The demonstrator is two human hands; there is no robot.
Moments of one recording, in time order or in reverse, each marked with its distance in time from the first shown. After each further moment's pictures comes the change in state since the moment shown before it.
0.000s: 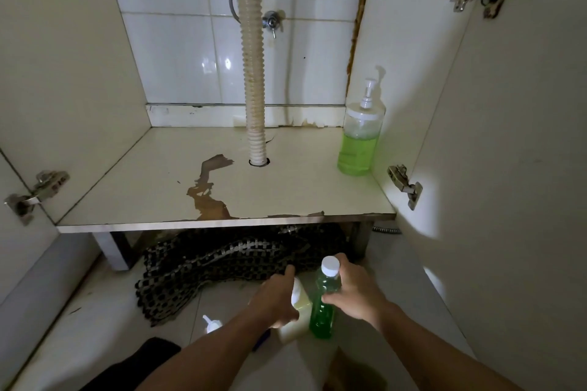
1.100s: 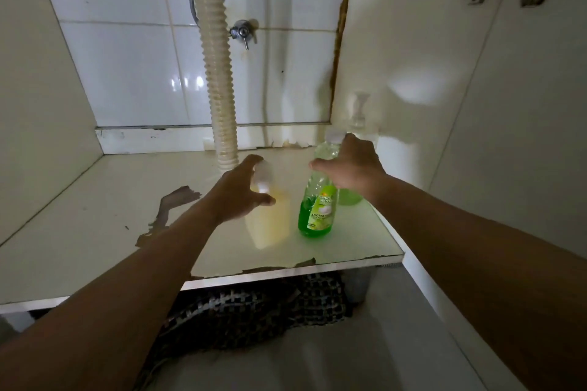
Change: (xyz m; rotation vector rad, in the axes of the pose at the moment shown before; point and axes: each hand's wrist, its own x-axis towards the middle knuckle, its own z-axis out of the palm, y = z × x) left_hand 0.119 0.005 -0.212 -0.382 0.374 0.231; right_hand 0.146 -0.110 -0.175 0.035 0.500 0.015
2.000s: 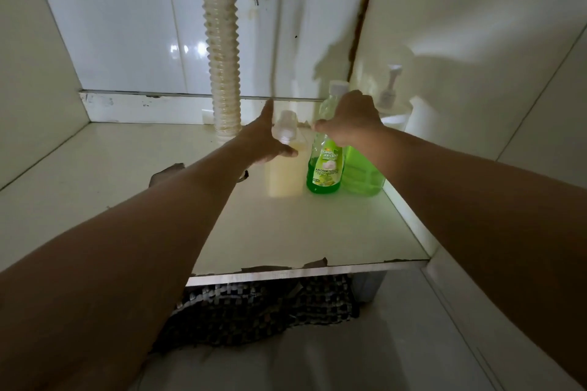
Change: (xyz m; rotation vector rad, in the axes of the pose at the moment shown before) left_hand 0.092 -0.003 0.015 -0.020 -0.002 -0.145; right_hand 0.073 -0.020 0.036 -0.277 0.059 -0.070
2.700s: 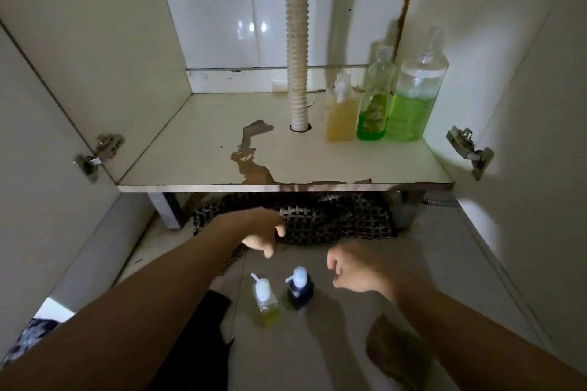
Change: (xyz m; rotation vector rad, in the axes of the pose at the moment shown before) left_hand -0.257 -0.088 -0.008 0.633 -0.682 -0.155; right_hand -0.301 0.039 0.088 -0.074 -0.834 -0.280
